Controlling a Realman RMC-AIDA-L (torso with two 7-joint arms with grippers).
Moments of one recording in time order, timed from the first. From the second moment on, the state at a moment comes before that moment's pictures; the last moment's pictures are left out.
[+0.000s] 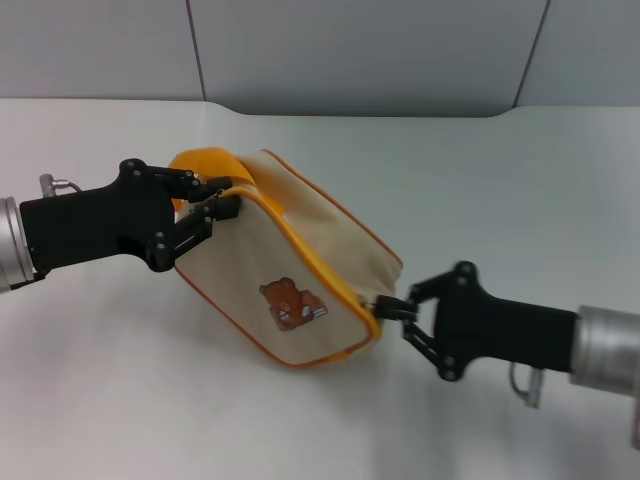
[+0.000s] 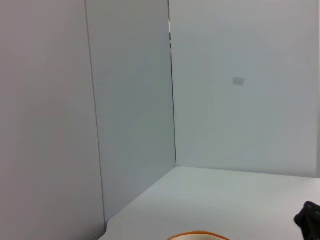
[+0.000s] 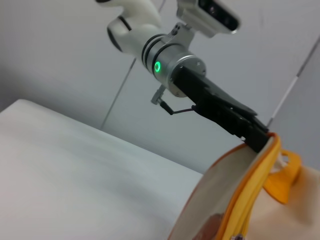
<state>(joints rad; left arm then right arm) -0.57 -2.00 0.62 0.54 1.89 1.63 -1.04 0.58 2.08 -0.43 -0.20 -2.10 -1.53 0.20</state>
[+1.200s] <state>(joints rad) -0.42 -2.08 0.34 0.17 1.89 1.54 -0.86 0.55 2.08 -0.33 -0.22 -1.82 -1.69 0.71</state>
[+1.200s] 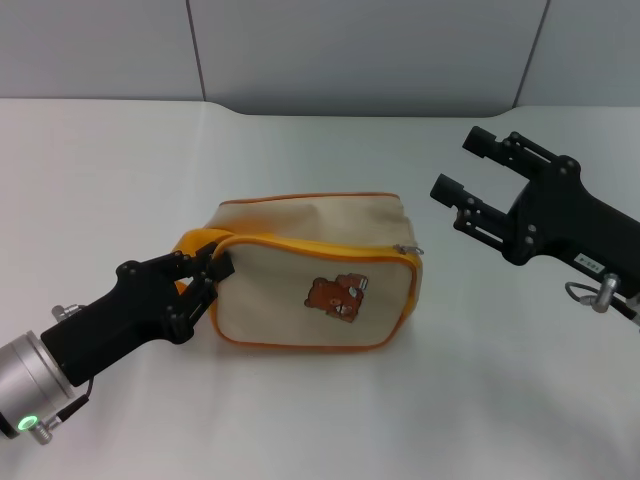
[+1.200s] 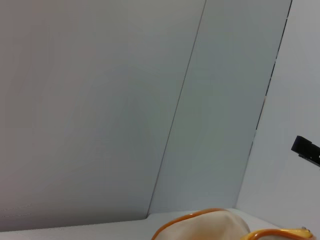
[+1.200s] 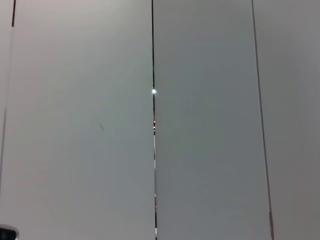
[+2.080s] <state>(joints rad) -0.41 -1.97 0.63 0.40 1.97 1.94 -1.09 0.54 2.02 -0.69 -0.34 -1.89 -1.89 0.94</state>
